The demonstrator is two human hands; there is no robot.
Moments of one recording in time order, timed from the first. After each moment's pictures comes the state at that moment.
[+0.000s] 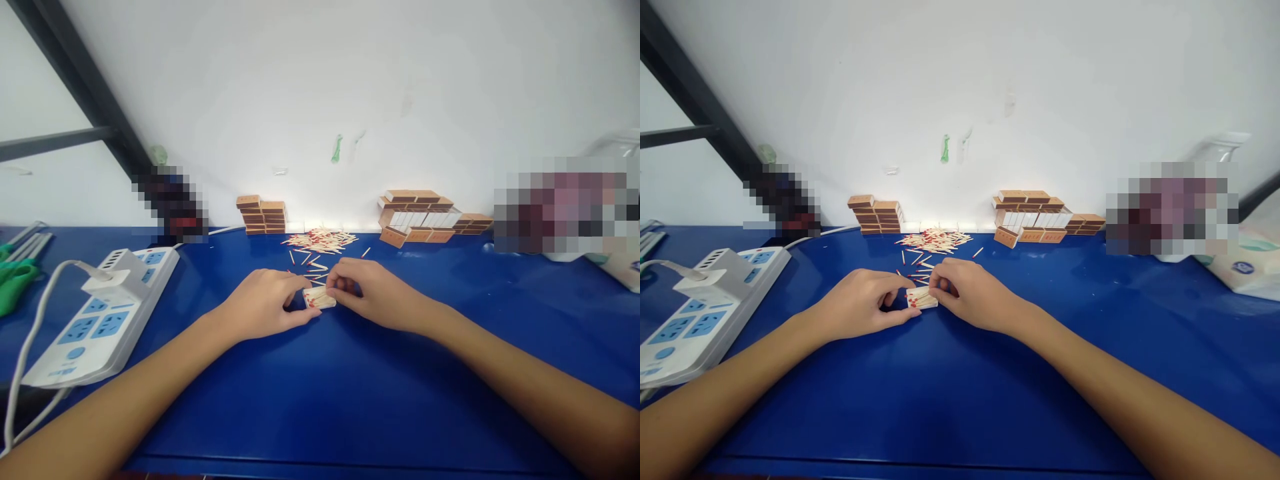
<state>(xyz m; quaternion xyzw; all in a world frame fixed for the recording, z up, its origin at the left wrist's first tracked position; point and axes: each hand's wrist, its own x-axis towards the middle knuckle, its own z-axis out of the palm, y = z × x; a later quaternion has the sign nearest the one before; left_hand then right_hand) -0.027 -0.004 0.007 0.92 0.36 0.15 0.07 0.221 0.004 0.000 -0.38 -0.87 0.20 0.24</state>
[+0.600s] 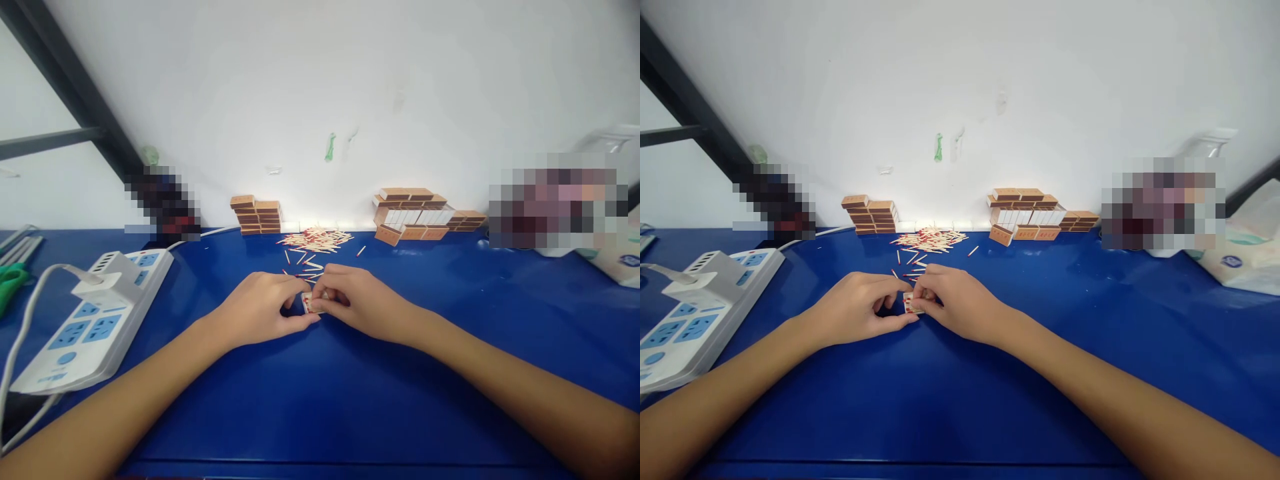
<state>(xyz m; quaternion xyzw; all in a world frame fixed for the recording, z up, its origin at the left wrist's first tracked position) -0.023 -0.009 0.009 0.92 0.34 0.17 0.08 0.206 -0.011 0.000 -0.37 -0.87 0.22 0.24</state>
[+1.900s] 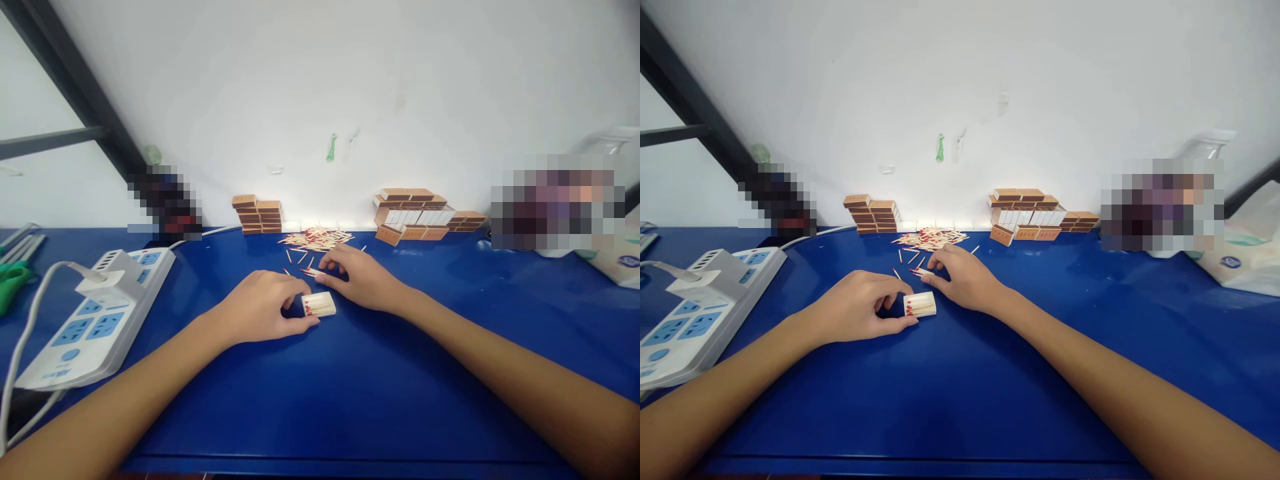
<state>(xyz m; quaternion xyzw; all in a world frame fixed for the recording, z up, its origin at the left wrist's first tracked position) -0.023 -0.010 0.014 0.92 0.35 0.14 0.11 0.215 0.031 -0.018 -0.43 -0.85 0.14 0.26</state>
